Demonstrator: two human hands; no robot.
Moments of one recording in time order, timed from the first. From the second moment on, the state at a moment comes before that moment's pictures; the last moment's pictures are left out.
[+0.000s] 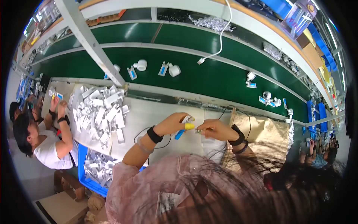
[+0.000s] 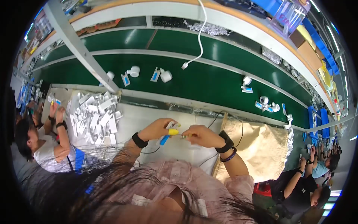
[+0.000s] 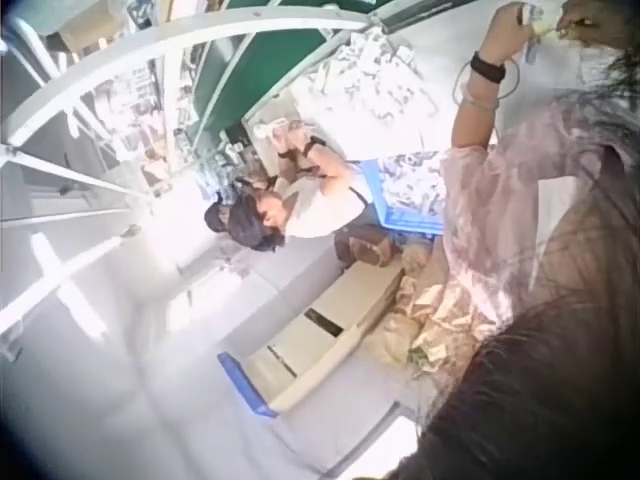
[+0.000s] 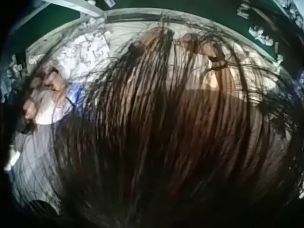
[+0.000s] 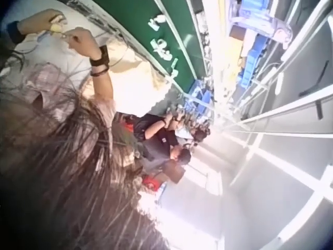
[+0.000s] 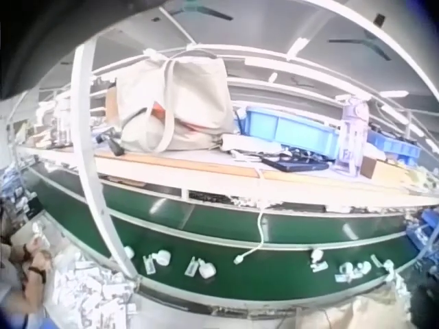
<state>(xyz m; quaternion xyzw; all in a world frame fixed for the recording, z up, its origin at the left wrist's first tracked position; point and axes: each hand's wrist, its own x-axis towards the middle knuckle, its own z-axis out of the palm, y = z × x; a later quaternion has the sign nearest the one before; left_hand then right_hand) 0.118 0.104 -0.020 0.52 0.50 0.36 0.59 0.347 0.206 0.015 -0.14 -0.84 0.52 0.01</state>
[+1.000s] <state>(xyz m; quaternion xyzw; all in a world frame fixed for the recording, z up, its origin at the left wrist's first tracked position) 0.181 0.060 0.005 0.47 0.44 0.53 0.55 0.348 0.123 0.011 -0.25 -0.83 0.20 0.45</state>
